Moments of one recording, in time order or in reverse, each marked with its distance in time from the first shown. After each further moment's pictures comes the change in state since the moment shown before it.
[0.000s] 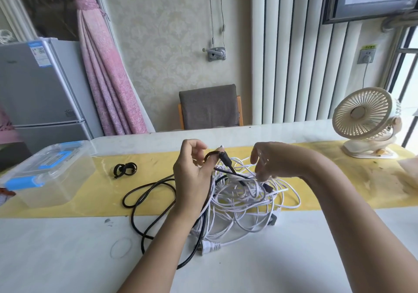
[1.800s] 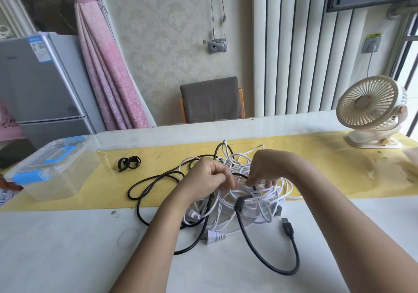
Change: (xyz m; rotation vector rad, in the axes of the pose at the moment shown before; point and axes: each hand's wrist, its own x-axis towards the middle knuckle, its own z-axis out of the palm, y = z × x) left_hand 0.004 -0.011 -0.016 -0.043 -0.875 -0.377; right_hand 0.028 -0.002 0.036 -0.066 -0.203 0.037
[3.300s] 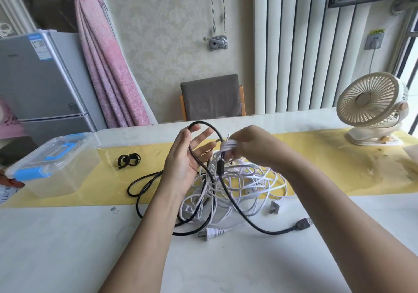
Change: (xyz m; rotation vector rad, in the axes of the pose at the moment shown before) left_hand 0.005 0.008 -0.014 -0.959 0.410 0.089; right_hand -0.028 -0.037 -0.010 0.453 0.368 -0.282
